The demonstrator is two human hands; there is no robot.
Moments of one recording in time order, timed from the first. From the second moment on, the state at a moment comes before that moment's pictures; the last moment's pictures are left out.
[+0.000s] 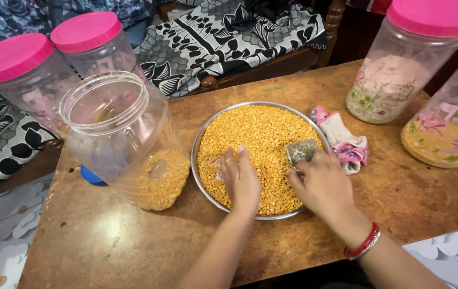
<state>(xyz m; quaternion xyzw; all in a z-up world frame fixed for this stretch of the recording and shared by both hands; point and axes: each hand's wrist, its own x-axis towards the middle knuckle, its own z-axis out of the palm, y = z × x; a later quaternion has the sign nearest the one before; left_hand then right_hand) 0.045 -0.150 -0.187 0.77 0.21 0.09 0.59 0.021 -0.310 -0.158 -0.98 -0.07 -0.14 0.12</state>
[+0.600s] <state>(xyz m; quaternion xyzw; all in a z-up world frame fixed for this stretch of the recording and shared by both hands) 0.058 -0.169 -0.176 0.41 0.28 0.14 0.86 0.032 -0.286 -0.178 -0.93 -0.12 -0.08 0.34</state>
